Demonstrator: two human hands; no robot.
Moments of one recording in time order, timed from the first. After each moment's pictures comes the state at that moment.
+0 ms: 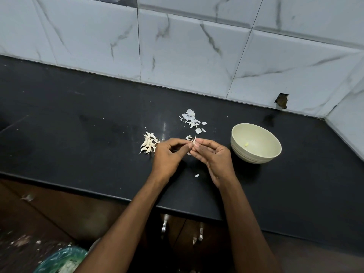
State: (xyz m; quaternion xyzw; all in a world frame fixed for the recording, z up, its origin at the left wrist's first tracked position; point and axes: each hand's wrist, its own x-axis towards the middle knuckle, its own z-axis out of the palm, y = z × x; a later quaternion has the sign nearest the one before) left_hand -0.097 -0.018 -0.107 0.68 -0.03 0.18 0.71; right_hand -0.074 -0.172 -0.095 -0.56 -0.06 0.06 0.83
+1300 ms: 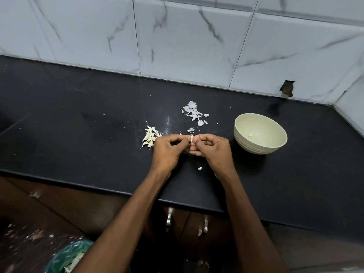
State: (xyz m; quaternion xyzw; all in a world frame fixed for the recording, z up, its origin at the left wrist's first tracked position) left_hand -0.102 -0.018 -0.105 0.66 0.01 0.14 0.74; right_hand -0.078 -0.166 -0.097 -0.69 -0.09 0.01 0.72
